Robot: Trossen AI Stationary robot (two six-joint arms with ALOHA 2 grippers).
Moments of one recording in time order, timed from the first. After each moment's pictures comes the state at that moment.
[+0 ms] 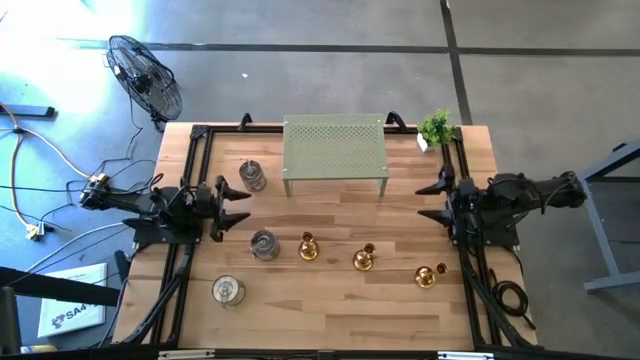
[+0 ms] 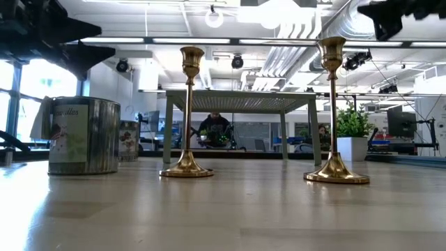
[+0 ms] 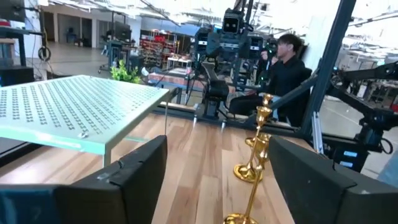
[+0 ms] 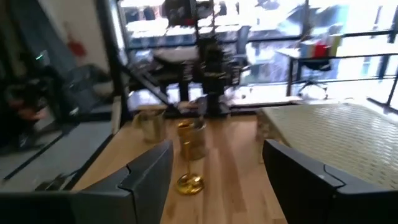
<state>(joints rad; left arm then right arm) -0.22 0.01 0.01 0.12 -0.32 -0.14 0.24 0.24 0.45 -0.25 0.19 0.07</state>
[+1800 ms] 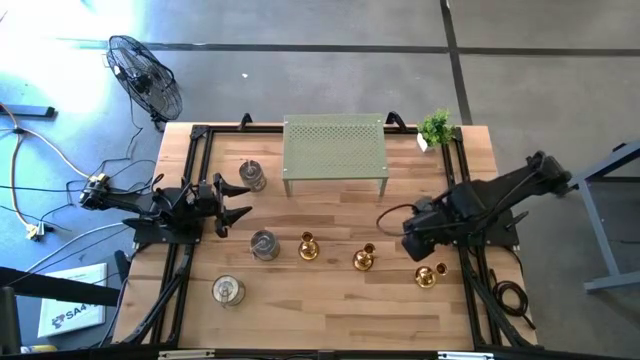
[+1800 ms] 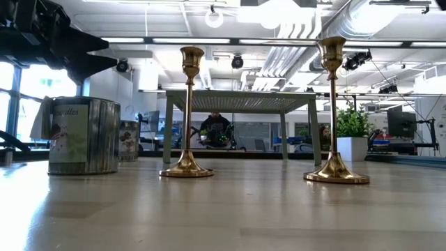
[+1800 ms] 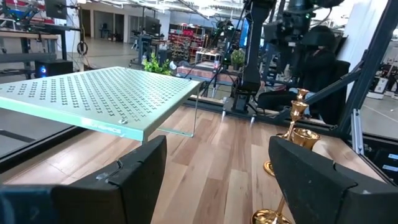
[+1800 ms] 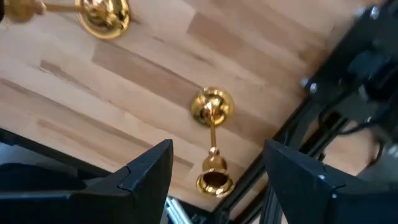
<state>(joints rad) -0.22 0.01 0.01 0.07 -0.43 -0.14 0.41 1.35 1.38 -1.57 -0.11 1.49</state>
